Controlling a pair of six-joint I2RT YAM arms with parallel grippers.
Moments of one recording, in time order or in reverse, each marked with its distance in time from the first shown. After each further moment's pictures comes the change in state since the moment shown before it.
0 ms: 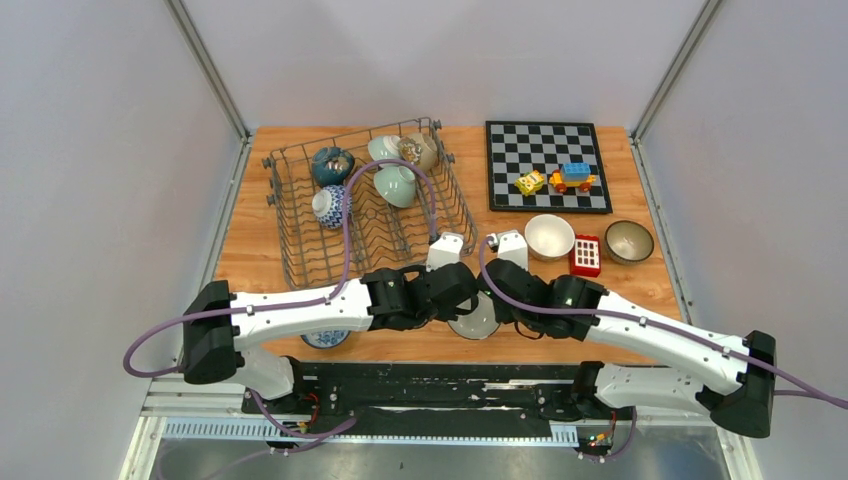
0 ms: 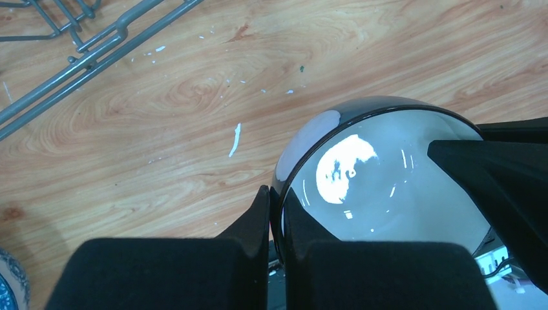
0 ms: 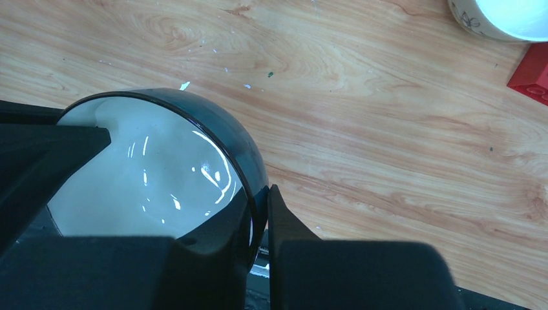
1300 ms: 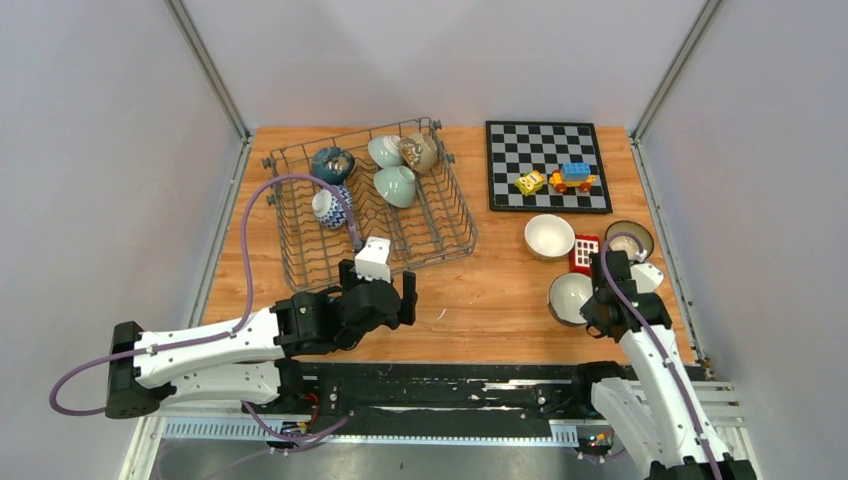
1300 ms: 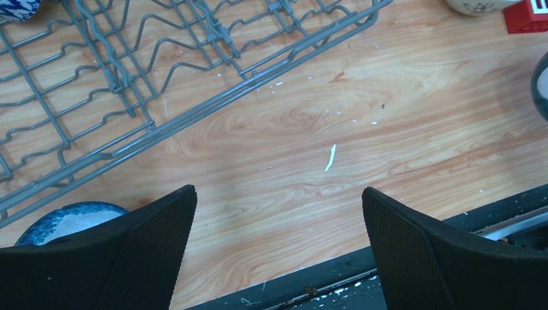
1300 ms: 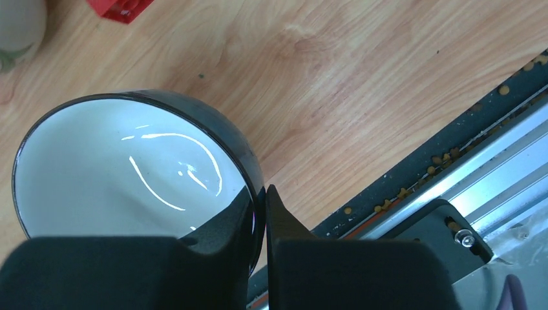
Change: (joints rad) left arm 0.000 -0.508 -0.340 0.023 -0.233 0.090; right arm -0.984 -0.328 -0.300 -0.150 -0.090 0.108
